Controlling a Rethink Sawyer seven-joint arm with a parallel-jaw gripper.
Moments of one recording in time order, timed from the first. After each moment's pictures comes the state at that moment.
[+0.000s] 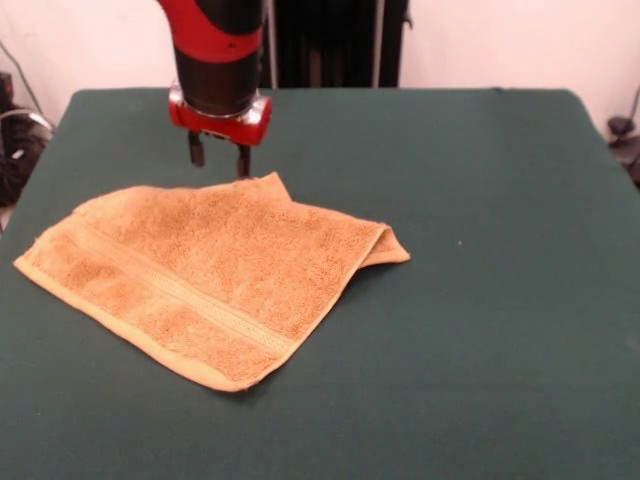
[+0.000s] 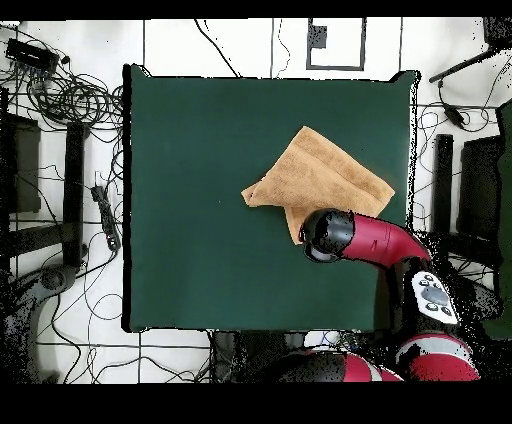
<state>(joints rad) -0.38 -0.45 -0.07 1.60 -0.22 0.60 1.77</state>
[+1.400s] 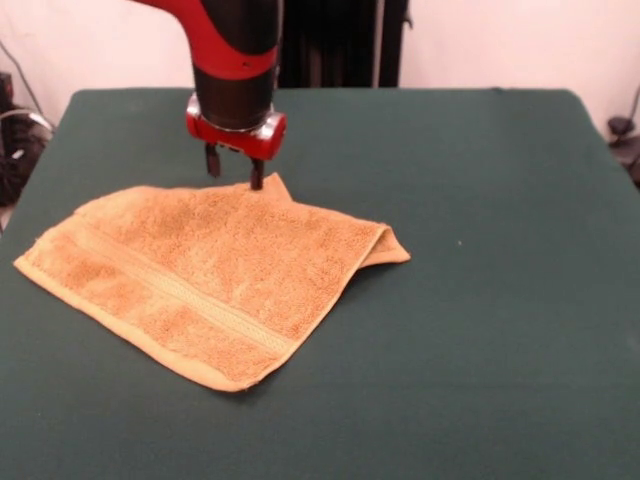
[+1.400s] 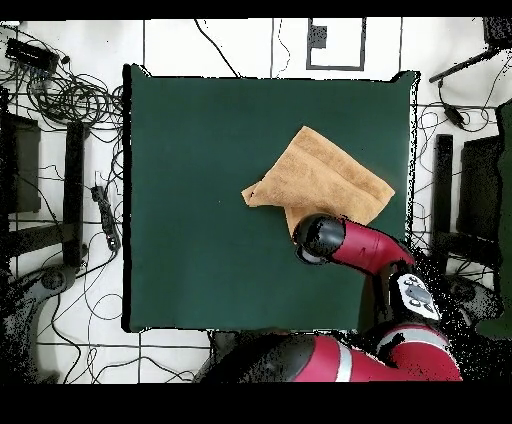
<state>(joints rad) -0.32 -0.40 -0.13 1.63 -0.10 0.51 1.78</state>
